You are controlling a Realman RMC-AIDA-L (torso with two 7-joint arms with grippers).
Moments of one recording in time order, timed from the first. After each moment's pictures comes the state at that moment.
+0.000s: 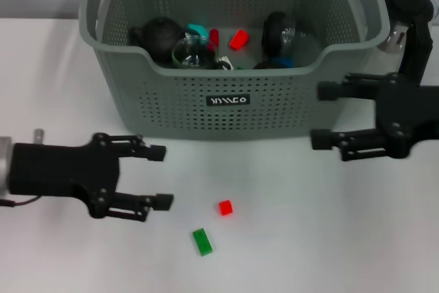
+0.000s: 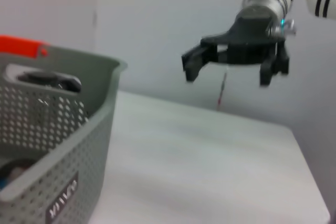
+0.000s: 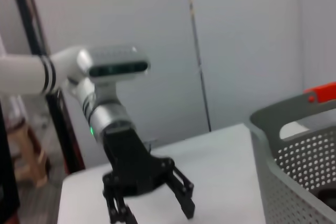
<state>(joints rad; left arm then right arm) -0.46 -2.06 0.63 0.82 2.12 1.88 -1.29 0.44 2.10 -0.89 -1.14 -1.83 -1.79 1.72</state>
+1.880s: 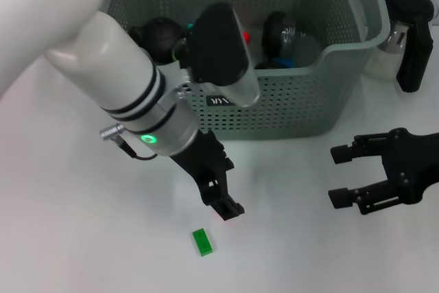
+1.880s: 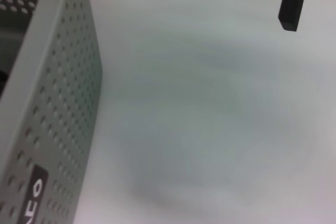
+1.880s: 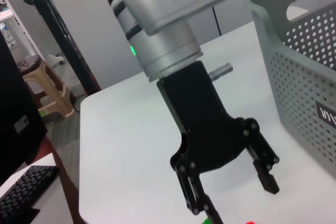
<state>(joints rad) -0.71 -2.17 1.52 1.23 2.51 1.51 -2.19 0.56 2.06 -0.77 -0.98 -2.17 -1.88 1.70</state>
